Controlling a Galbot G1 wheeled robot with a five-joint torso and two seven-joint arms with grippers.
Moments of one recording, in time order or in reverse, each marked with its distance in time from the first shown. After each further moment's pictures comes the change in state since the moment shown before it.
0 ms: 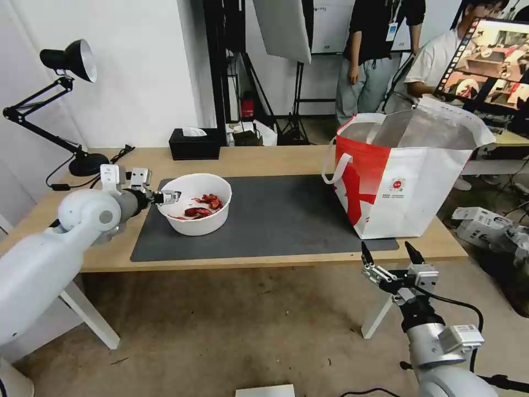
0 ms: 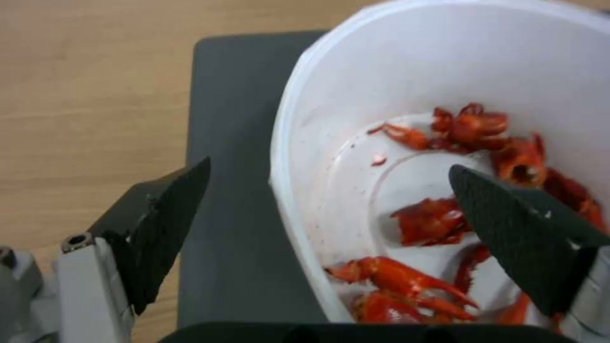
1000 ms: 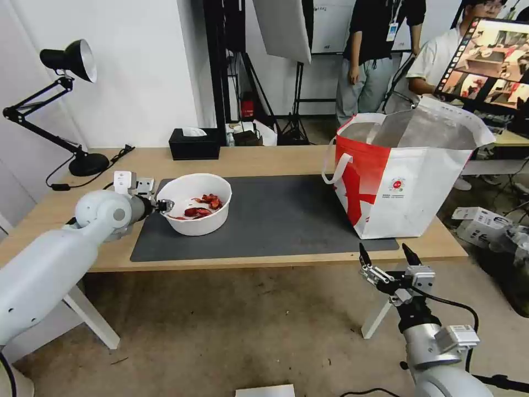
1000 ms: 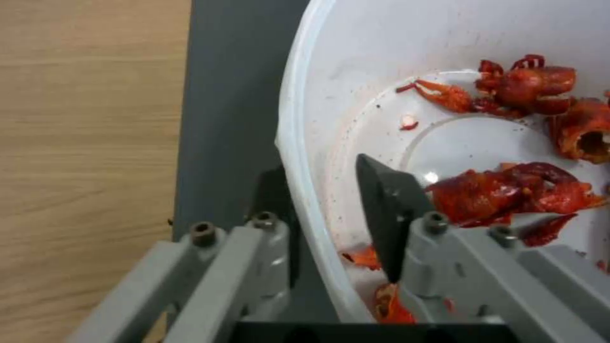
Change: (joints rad) left arm -0.062 -0.029 0.089 0.090 -0.043 0.032 -0.049; right arm 0.004 0.009 -0.009 -0.010 0.006 -0.002 0.001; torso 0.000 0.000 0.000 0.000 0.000
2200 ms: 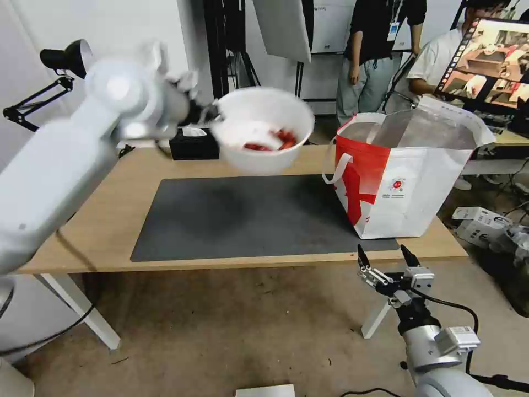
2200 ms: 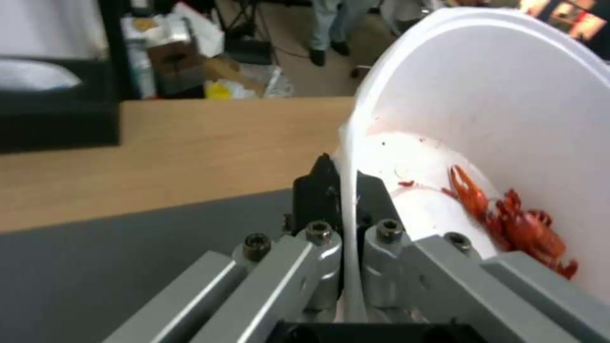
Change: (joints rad) left arm -0.715 -0.309 0.248 -0.078 -0.704 -0.002 -0.547; right arm -0.014 -0.001 -0.013 0.018 -0.004 -0.008 -0.001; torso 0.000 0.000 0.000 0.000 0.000
